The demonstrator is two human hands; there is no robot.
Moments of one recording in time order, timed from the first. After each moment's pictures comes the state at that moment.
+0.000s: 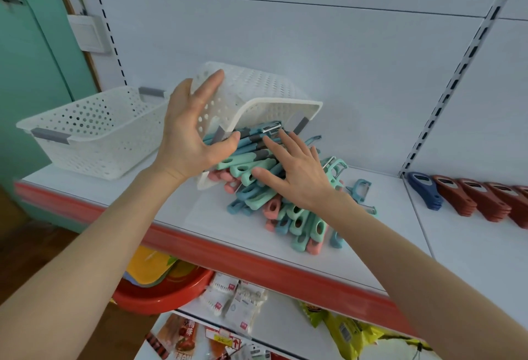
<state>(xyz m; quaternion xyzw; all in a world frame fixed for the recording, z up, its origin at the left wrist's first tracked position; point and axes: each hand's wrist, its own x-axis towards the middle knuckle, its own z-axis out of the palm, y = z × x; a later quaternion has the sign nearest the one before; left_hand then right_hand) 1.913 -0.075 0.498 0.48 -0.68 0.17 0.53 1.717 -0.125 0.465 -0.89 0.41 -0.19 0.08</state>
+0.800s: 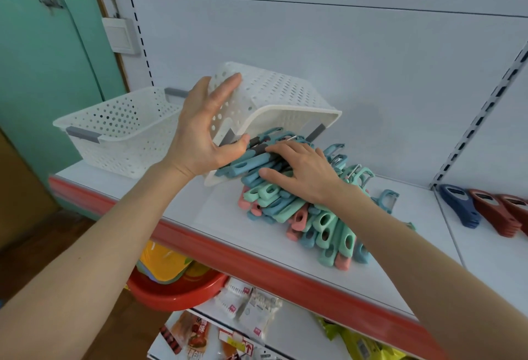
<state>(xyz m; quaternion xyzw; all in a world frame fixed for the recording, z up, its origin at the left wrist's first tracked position) 1.937 -0.078 0.502 0.49 -0.69 0.19 0.49 1.742 -0.143 0.473 -0.92 0.36 -0.16 0.08</state>
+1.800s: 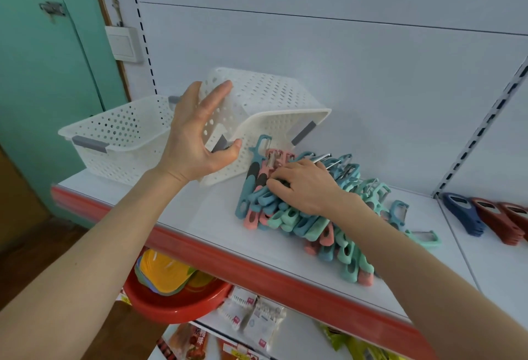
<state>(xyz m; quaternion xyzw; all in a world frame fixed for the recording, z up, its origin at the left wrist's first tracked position) 1.966 -0.077 0.501 0.49 -0.69 0.19 0.50 1.761 -0.134 0.476 -0.92 0.39 -0.05 0.03</state>
